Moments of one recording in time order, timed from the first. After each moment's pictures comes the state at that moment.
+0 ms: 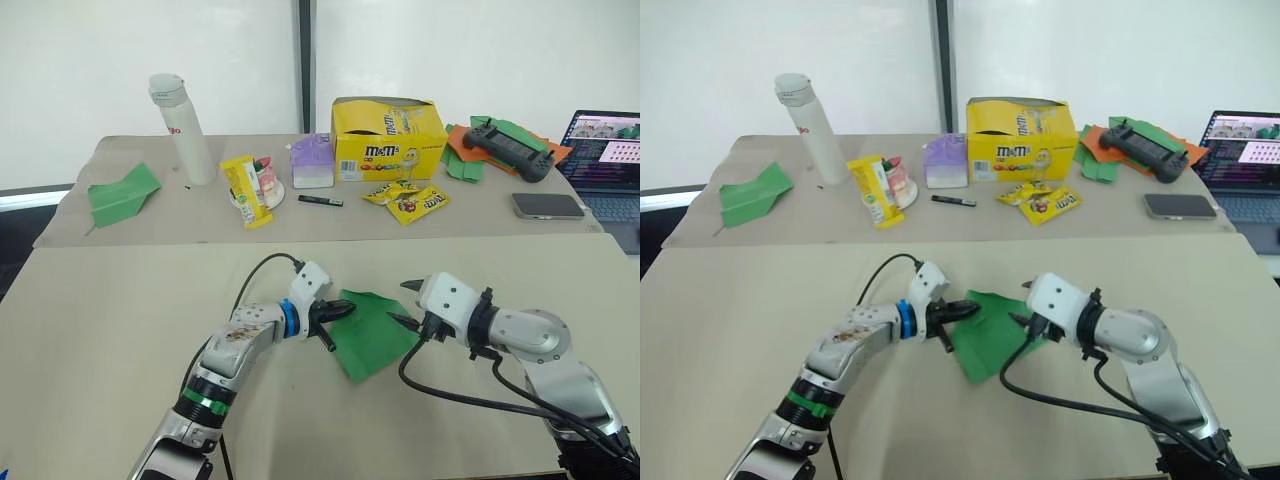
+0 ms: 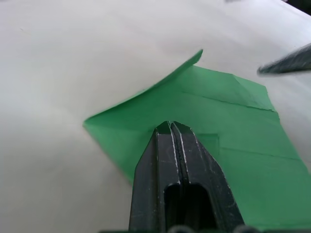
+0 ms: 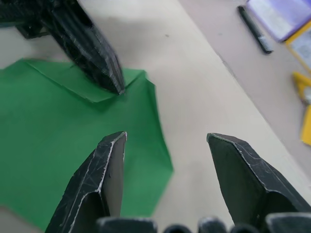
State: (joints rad) left arm -0.36 0.25 -0.26 -0.04 -0.28 0.61 -0.72; right arm -0.11 -0.65 0.06 -0.49 -0.04 0.46 0.84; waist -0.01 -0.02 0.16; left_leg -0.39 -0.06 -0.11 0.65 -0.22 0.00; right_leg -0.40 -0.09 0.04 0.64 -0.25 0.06
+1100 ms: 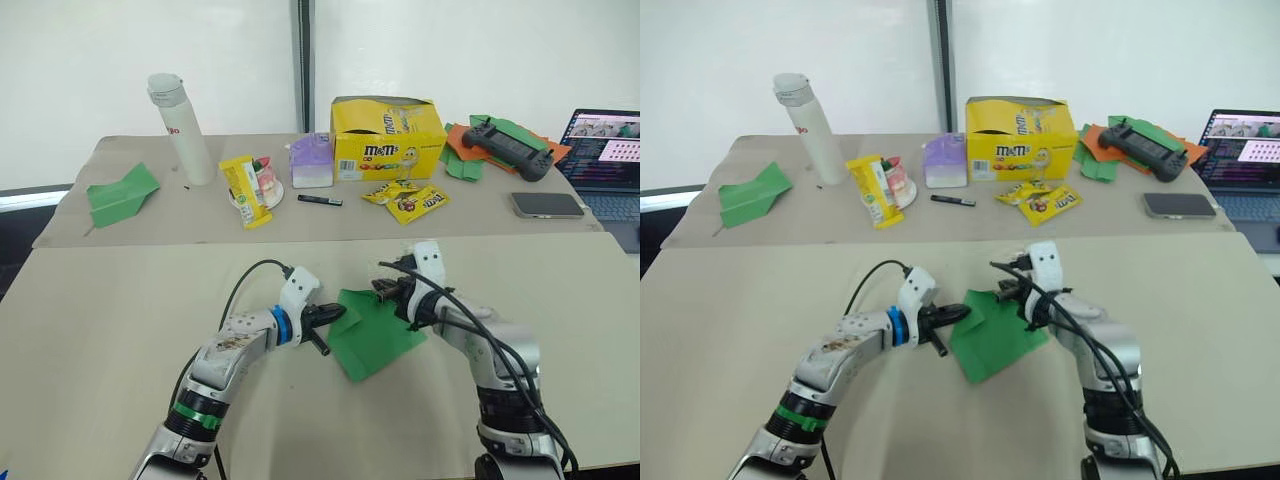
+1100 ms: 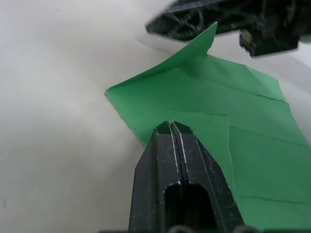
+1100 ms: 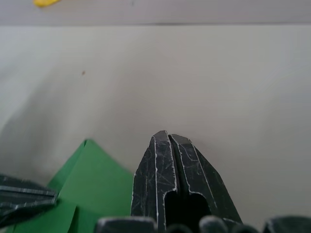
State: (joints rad) left arm -0.31 0.25 -0.24 -0.11 -0.28 0.66 -0.67; right arm -0.32 -0.23 -0.04 -0.31 0.29 1.06 0.38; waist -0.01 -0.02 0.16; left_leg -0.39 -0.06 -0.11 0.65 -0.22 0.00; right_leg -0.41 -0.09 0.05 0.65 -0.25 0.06
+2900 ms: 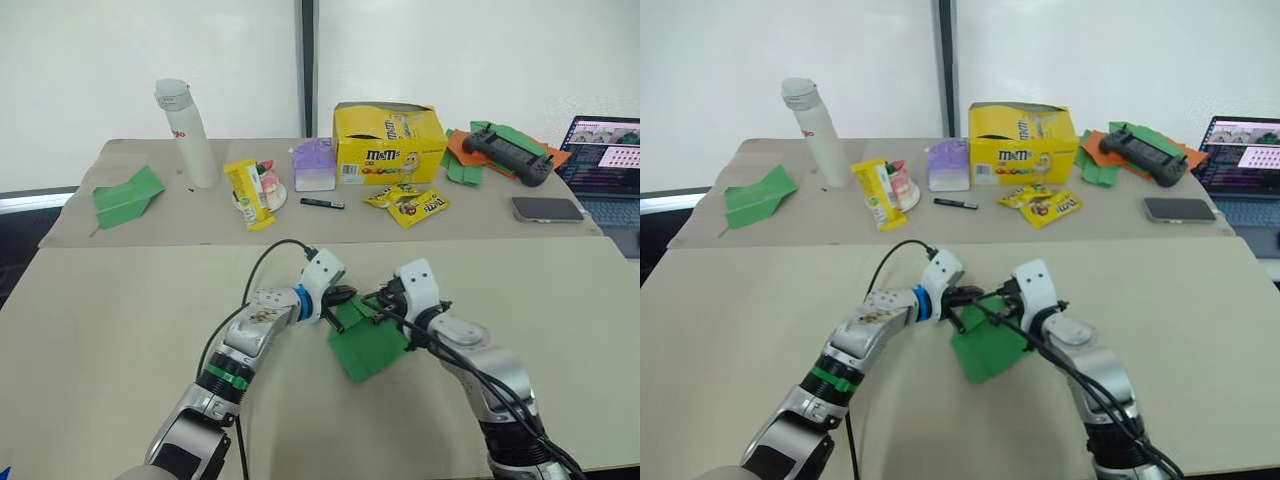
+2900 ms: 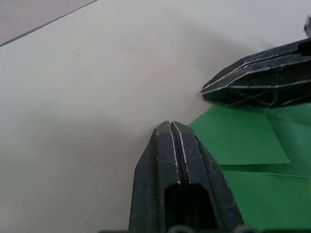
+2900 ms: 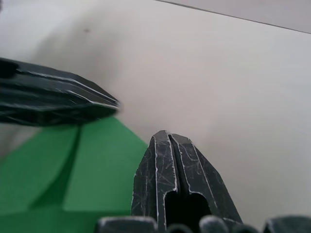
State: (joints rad) left arm -0.52 0.17 -0.32 0.16 -0.14 0.57 -0.62; right arm -0.20 -0.30 0.11 -0.37 0.16 0.90 0.27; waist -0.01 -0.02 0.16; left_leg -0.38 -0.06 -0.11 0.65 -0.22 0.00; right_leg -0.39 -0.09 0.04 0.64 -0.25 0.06
